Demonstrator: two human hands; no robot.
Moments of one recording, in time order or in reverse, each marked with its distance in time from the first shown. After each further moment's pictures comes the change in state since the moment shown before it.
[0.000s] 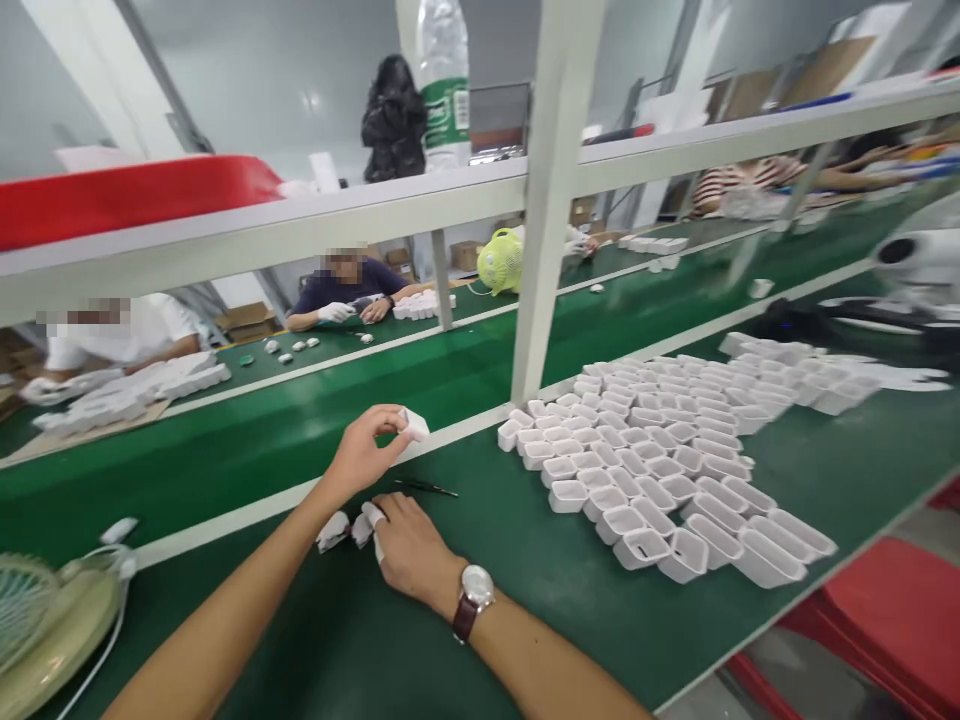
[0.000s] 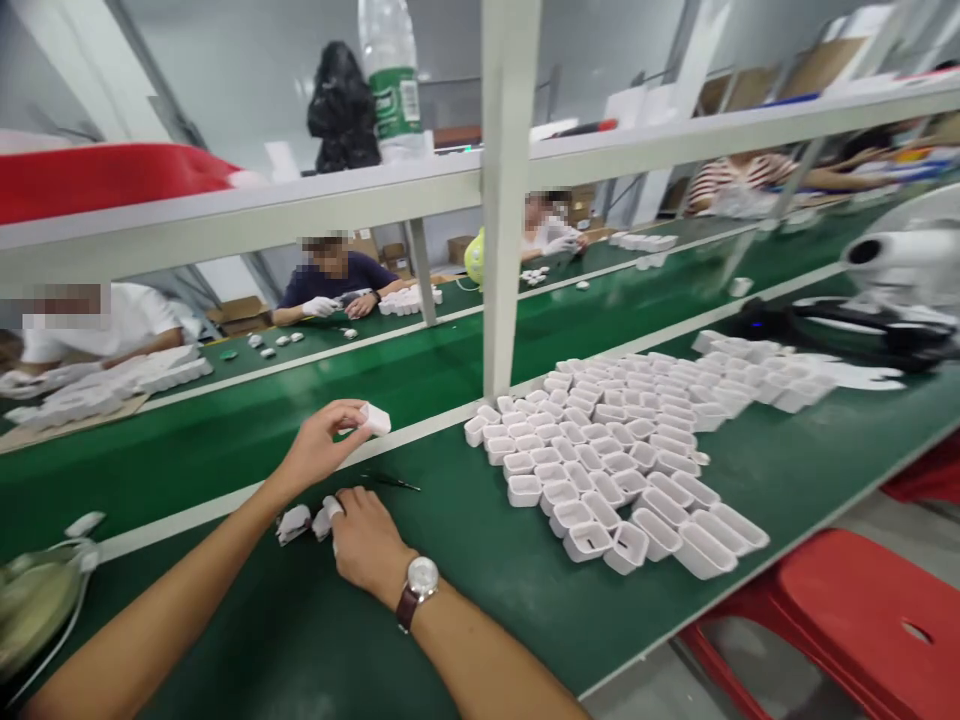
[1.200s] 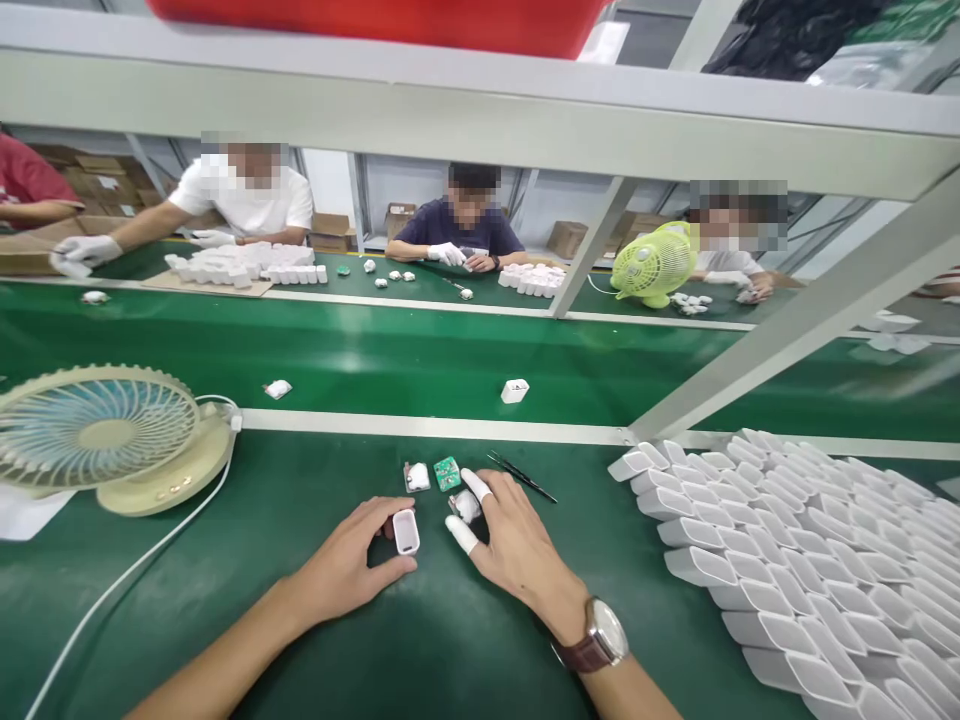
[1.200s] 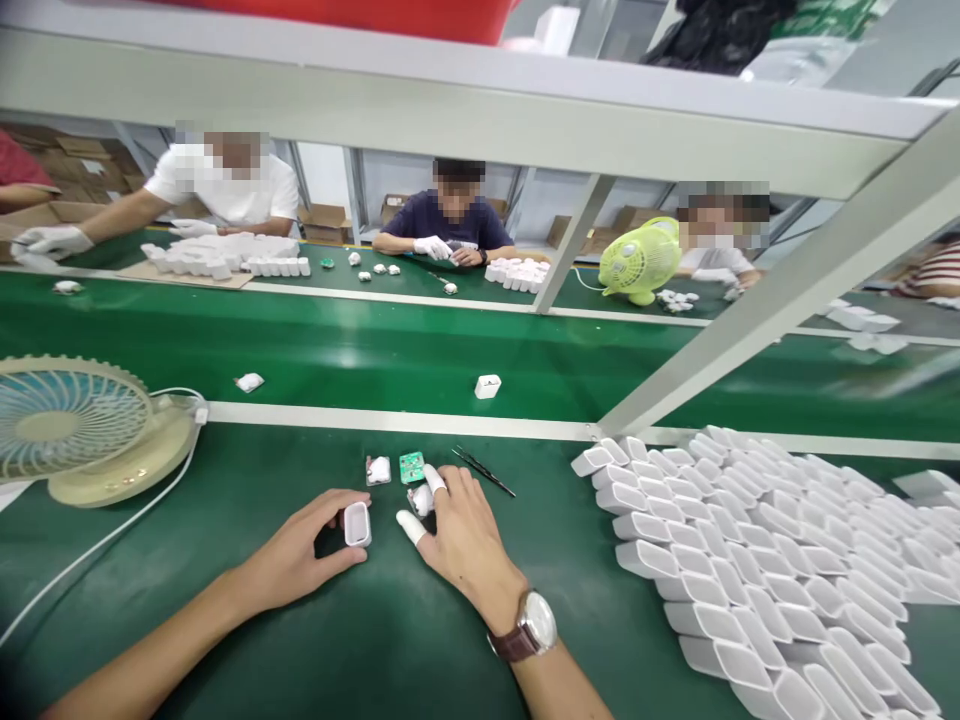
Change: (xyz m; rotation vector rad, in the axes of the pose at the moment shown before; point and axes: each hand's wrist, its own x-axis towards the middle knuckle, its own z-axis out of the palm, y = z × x) left_hand -0.241 -0.030 -0.044 -0.098 -0.069 -0.338; right_hand 0.003 -0.015 -0.019 -0.034 -0.084 -0.017
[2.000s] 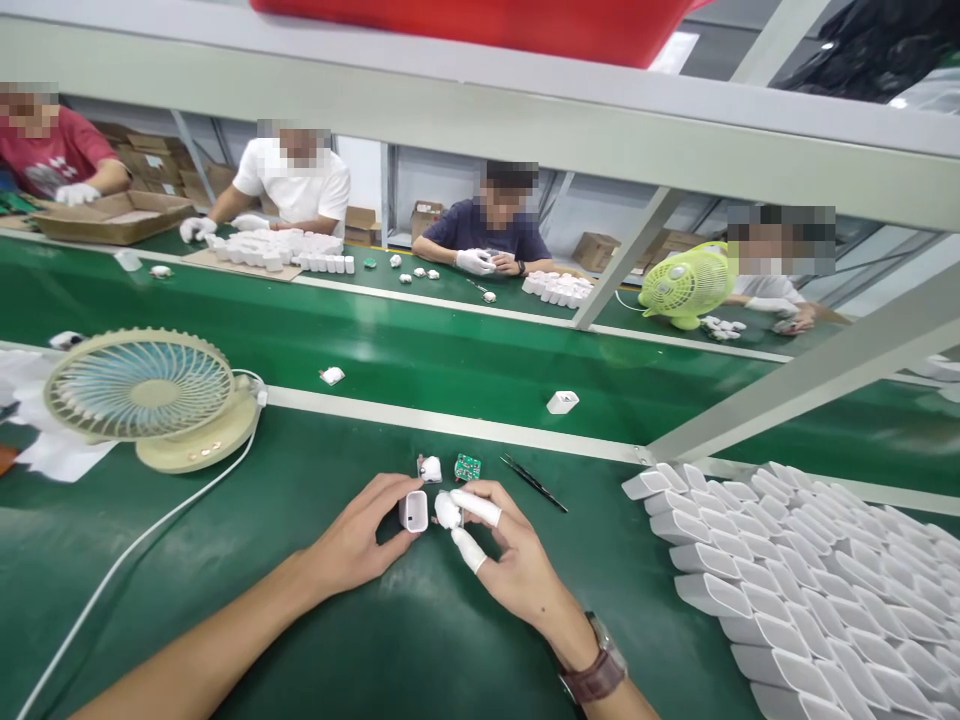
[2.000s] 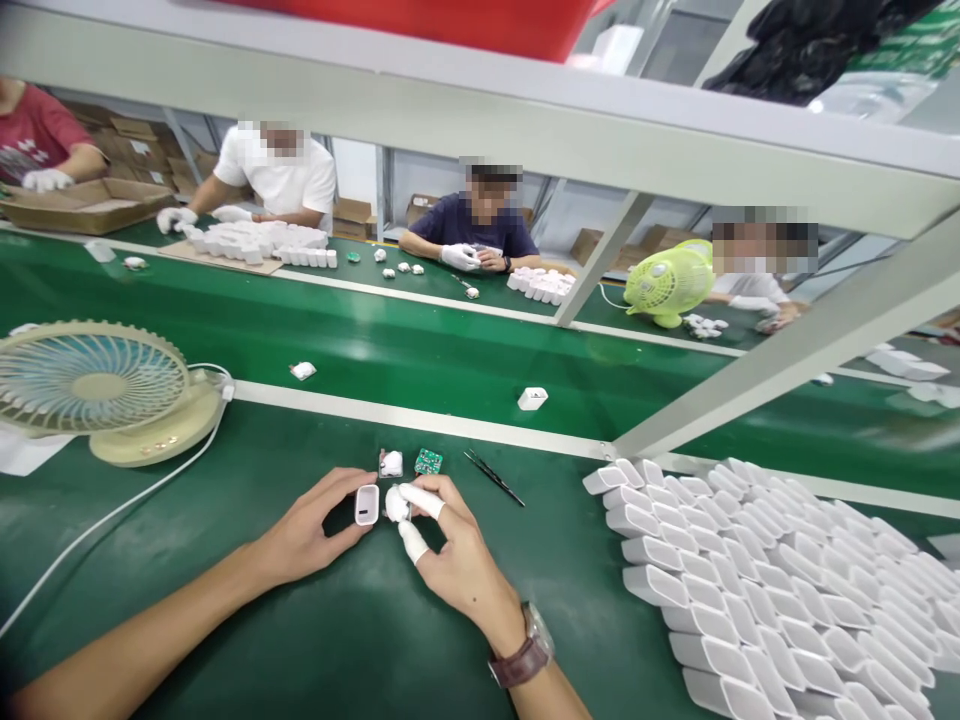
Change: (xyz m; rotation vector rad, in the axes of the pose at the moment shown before) left_hand 0.001 -0.002 0.002 -0.010 0.180 0.208; right_hand 0.000 -0.021 0.009 0.805 0.114 -0.094
